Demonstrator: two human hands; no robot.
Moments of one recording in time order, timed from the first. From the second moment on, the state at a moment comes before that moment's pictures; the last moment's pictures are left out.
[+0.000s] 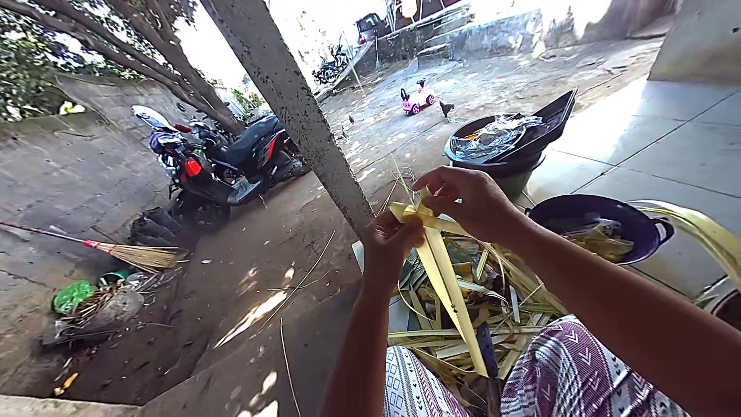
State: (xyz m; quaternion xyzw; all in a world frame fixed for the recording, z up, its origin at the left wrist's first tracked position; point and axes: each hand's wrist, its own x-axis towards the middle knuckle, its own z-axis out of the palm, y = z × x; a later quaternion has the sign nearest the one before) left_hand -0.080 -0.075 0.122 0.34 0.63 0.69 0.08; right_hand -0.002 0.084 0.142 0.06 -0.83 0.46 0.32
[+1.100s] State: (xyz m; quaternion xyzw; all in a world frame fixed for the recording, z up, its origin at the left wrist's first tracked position) left_hand -0.070 -0.074 0.076 0.34 0.66 0.66 -0.11; right_hand 0.044 0.086 0.070 -0.09 -0.89 0.28 0.35
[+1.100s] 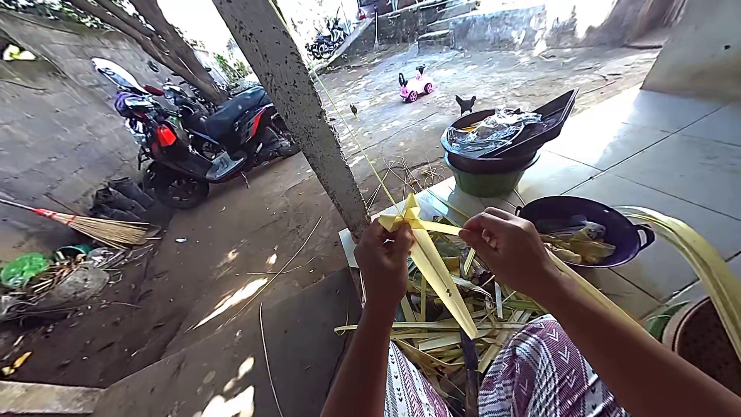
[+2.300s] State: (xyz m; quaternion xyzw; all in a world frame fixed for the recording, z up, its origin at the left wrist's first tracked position) left_hand -0.052 -0.066 0.038 0.35 0.59 0.71 -0.17; right_hand 0.034 0.015 0.073 -0.16 -0.31 0.91 0.22
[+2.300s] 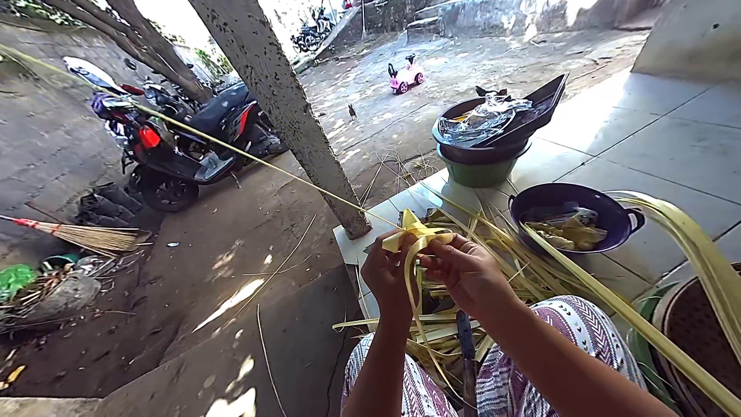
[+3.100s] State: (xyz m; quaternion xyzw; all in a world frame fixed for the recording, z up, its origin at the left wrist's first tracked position) left_hand -0.116 -0.028 -0.004 0.28 0.63 0.72 0.14; right_hand 0.027 0.449 -0.146 -0.48 -0.83 0.28 0.07
